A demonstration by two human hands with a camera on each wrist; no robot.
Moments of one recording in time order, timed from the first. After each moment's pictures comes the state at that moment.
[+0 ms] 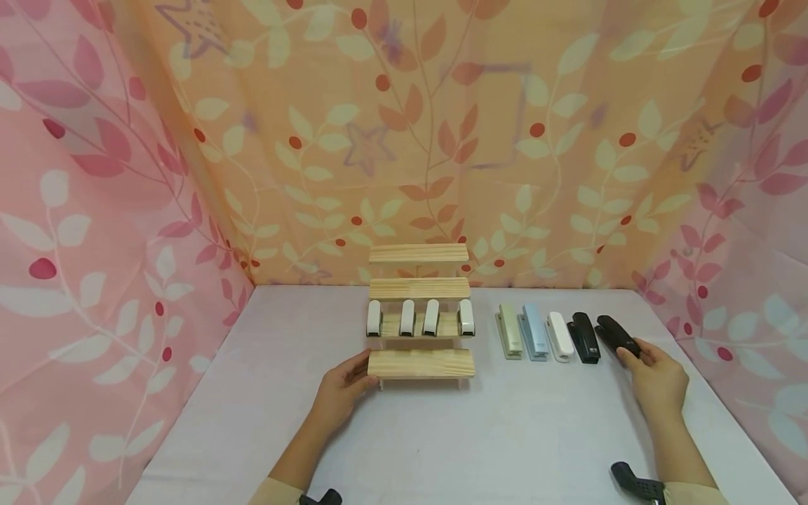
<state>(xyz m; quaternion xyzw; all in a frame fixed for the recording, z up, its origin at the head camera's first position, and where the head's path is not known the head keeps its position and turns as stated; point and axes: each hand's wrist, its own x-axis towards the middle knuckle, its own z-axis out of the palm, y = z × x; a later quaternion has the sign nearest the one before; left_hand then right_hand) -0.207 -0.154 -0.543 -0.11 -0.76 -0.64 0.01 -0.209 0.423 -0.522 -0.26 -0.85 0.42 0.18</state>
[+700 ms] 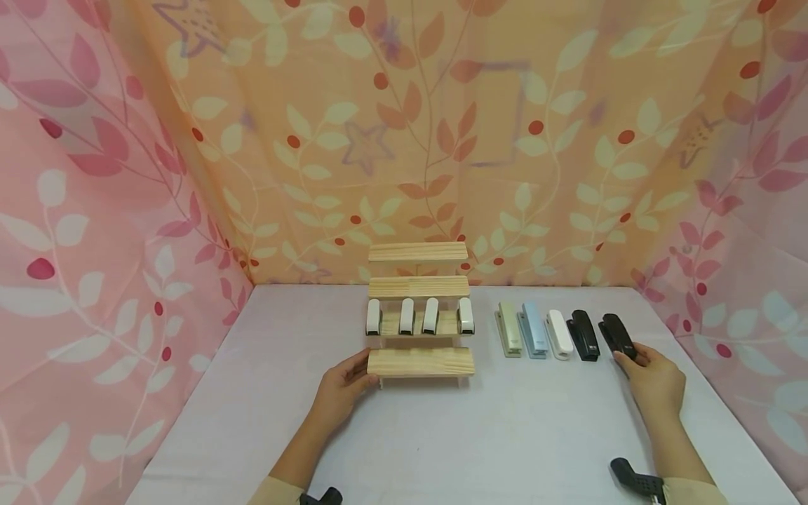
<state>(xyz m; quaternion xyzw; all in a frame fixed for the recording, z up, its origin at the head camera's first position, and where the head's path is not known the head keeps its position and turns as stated) -0.206 -0.155 -0.541 -0.11 -0.76 -0.64 0.00 -0.210 0.428 -0.538 -0.24 -0.89 0.34 0.17</state>
